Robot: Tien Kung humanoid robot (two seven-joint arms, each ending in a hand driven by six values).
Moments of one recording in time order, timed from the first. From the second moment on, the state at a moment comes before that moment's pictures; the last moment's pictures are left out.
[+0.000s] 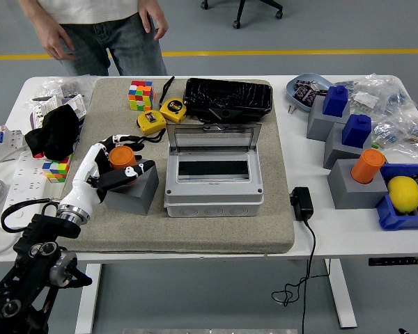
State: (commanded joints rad) left arm -0.07 0.00 -1.37 -1.33 1.27 -0.01 -0.11; right arm 0.13 -0.19 0.78 0.22 -0.86 -0.22 -0.12
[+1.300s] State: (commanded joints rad) left arm -0.11 0.00 -1.34 -1.33 1.36 0.13 -0.13; right arm 0.13 -0.19 0.78 0.22 -0.85 -0.22 -0.12
